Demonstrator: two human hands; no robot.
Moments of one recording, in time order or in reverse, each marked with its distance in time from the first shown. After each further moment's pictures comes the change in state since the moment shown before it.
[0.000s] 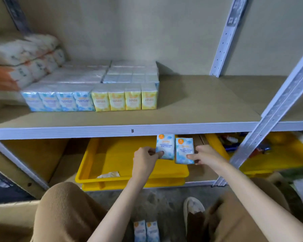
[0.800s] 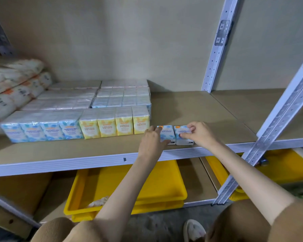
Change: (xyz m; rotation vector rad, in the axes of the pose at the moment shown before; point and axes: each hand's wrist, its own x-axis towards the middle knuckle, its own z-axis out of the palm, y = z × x) left_hand 0.070 0.105 -0.010 0.487 -0.013 0.397; right_hand 0.057 -0.092 -0.058 -0.397 0.389 -0.311
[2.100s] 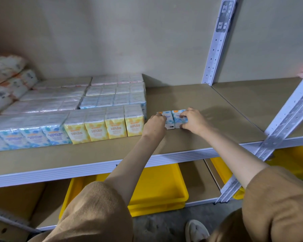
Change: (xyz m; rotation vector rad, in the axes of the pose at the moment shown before) left_hand 0.082 0.008 0.020 0.309 -0.082 0.127; right_hand 0.068 0.003 0.006 -0.309 -0.057 -0.102
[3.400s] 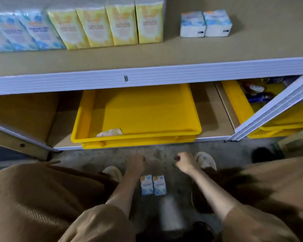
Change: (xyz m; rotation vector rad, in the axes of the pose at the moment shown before) left_hand -0.235 -0.101 0.241 -0.269 -0.567 -0.534; right_hand -0.199 0.014 0.277 0.281 -0.595 0.304
